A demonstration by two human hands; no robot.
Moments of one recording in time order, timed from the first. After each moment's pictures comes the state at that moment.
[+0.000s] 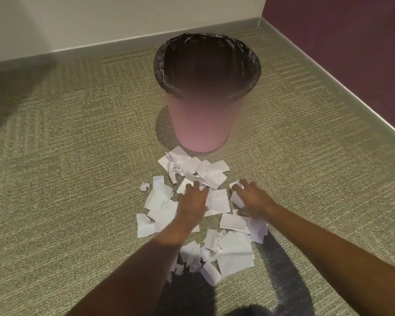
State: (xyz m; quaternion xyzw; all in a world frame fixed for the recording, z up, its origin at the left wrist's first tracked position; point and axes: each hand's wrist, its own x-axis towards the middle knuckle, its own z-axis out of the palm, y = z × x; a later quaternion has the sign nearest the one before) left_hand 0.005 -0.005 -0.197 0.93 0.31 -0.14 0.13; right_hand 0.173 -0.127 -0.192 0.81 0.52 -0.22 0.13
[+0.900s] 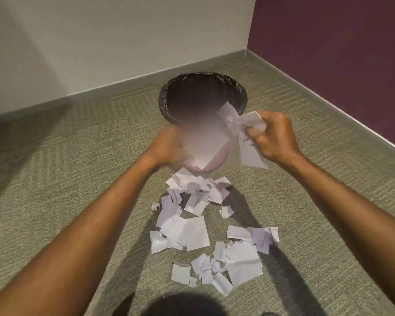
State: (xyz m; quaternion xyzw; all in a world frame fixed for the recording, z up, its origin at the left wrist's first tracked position) left_hand 0.001 0.093 0.043 0.88 0.30 0.05 0.36; right_hand 0.171 -0.082 0.051 0.80 0.40 -0.05 -0.44
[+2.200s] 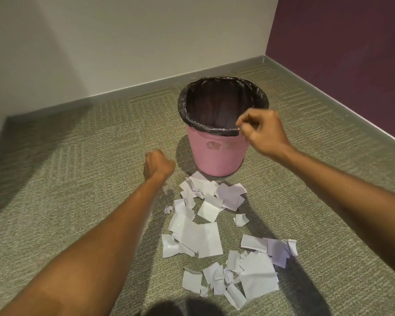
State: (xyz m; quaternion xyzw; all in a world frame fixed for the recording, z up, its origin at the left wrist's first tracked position) left_hand -0.018 0.149 -0.064 0.73 0.59 0.16 0.31; right_hand 0.177 -0.019 0.030 0.75 0.47 -0.06 -0.46
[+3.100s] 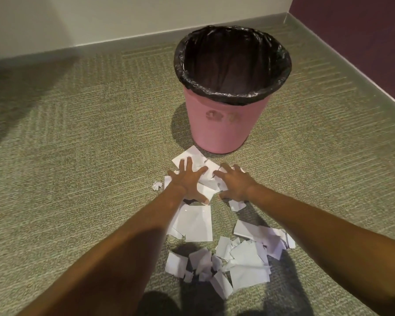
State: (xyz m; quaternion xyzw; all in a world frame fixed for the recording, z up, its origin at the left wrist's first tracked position) left_hand 0.013 0.094 -0.208 0.90 0.31 -0.24 0.16; right_hand 0.157 -0.020 -0.199 0.77 0.59 -0.22 0.13
